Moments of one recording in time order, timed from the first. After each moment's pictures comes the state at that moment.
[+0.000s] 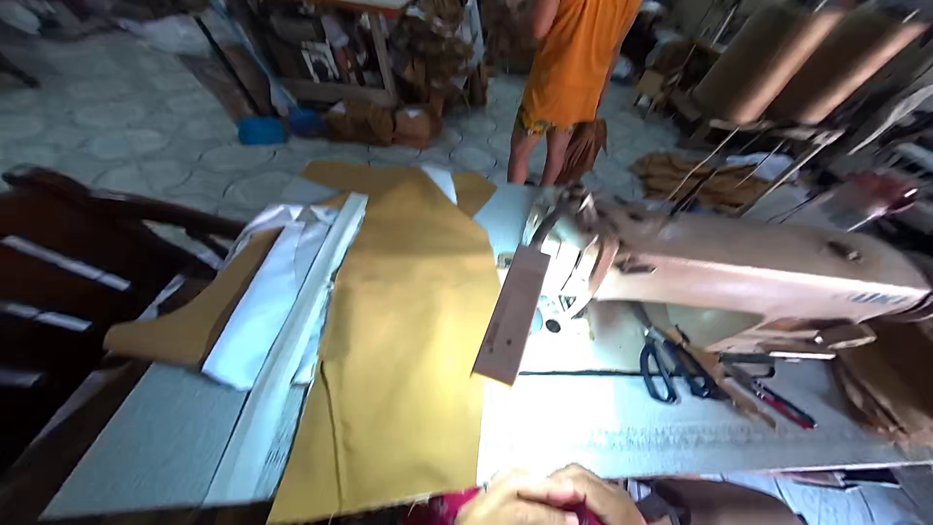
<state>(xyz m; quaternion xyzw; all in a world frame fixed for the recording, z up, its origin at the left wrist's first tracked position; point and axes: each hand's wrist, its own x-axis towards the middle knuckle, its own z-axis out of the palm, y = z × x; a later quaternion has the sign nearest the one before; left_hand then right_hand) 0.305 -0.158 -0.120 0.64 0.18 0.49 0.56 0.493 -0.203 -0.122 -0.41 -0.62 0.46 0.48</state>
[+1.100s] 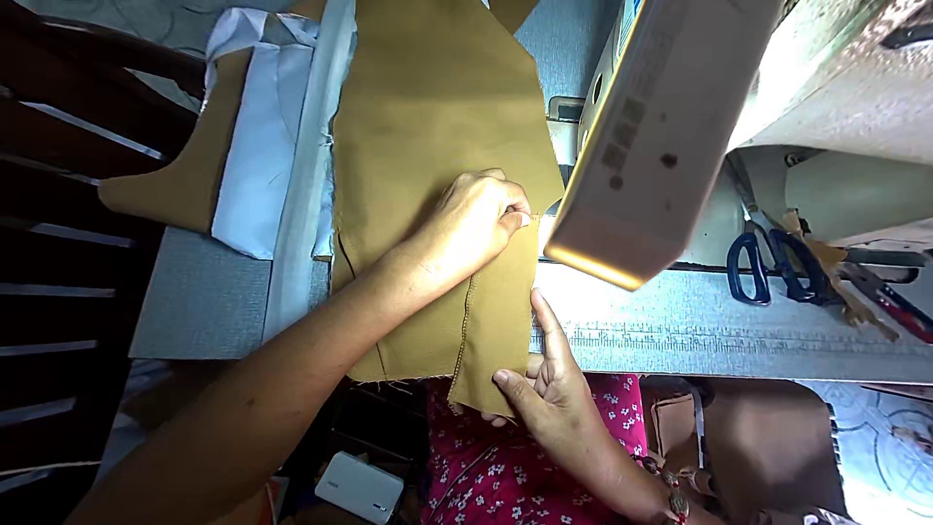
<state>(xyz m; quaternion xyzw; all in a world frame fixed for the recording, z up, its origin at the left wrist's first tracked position) 0.283 0.016 -0.090 0.87 0.41 0.16 0.24 0.395 -0.168 -0.119 -0.47 -0.39 0.63 0.48</state>
